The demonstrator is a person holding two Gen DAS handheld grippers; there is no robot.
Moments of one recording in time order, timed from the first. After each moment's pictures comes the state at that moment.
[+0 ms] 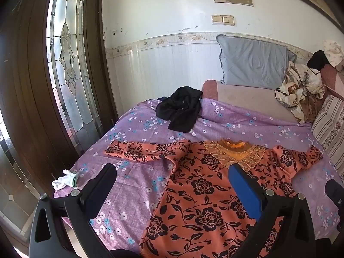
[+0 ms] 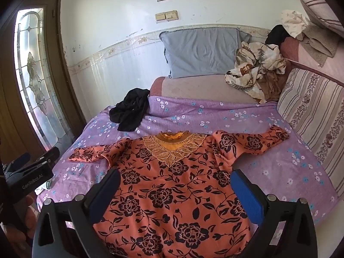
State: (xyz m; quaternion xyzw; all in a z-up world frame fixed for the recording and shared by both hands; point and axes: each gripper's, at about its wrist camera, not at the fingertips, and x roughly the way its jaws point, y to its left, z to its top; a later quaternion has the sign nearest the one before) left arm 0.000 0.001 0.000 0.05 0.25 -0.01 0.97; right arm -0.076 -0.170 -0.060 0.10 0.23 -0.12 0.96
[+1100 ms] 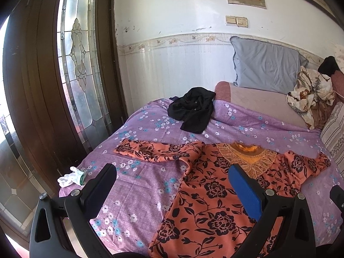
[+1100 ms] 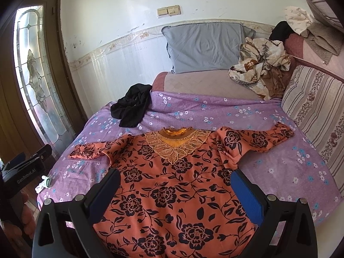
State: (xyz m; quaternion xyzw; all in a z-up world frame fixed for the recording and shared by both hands) left arm 0.011 0.028 -0.006 0.03 0.25 0.02 0.97; right arm -0.060 -0.167 -0.069 0.09 0.24 -0.11 0.96
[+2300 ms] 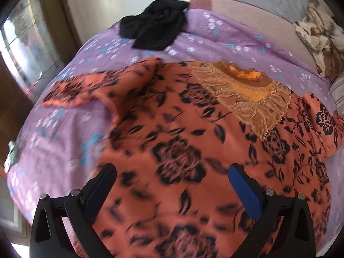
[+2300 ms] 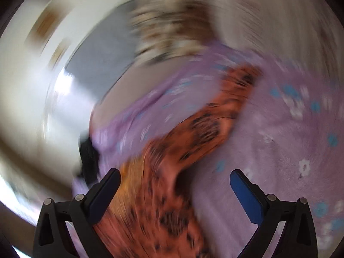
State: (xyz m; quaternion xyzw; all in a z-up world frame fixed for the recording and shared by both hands) left arm 0.186 -0.089 -0.200 0.06 0.46 -0.05 0.88; right arm -0.006 -0.507 -0.206 0.53 0.16 -0.17 0.81
